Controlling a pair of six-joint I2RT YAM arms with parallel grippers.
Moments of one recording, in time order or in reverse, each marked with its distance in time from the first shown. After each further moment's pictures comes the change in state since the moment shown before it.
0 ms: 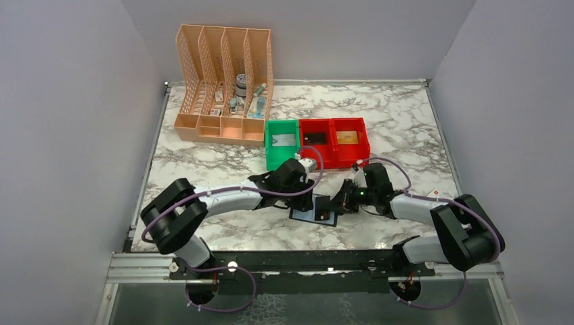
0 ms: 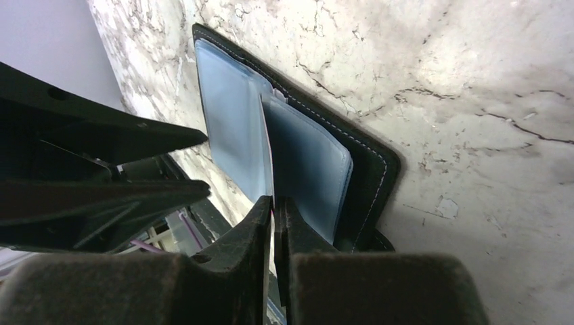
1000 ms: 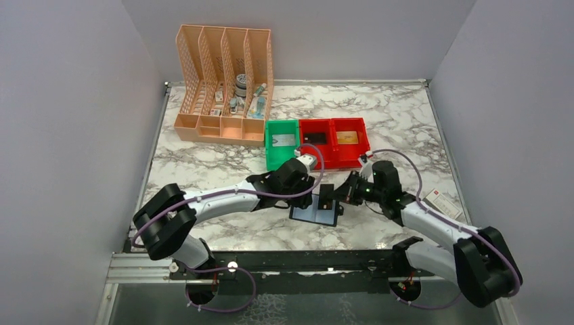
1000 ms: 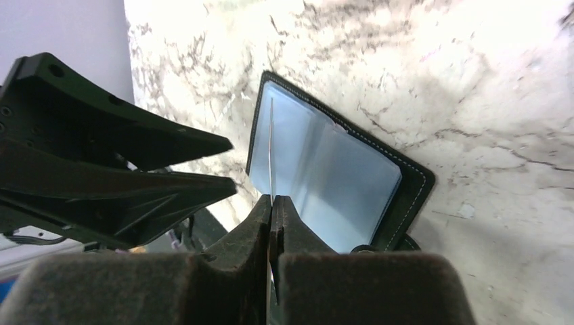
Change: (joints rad) left arm -0.043 -0.017 0.043 -0.062 -0.116 0.021; right arm 0.000 -0.212 0.003 -0.031 0.084 -0.026
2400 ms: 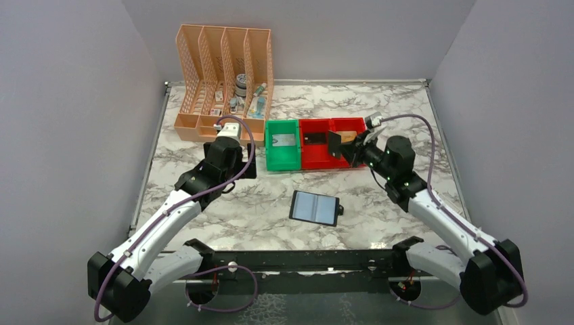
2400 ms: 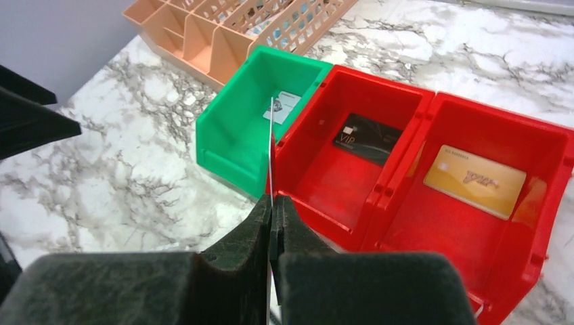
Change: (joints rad) left arm 0.440 -0.544 -0.019 -0.367 -0.344 0.162; right arm 0.000 -0.158 0.240 0.089 0.258 -0.569
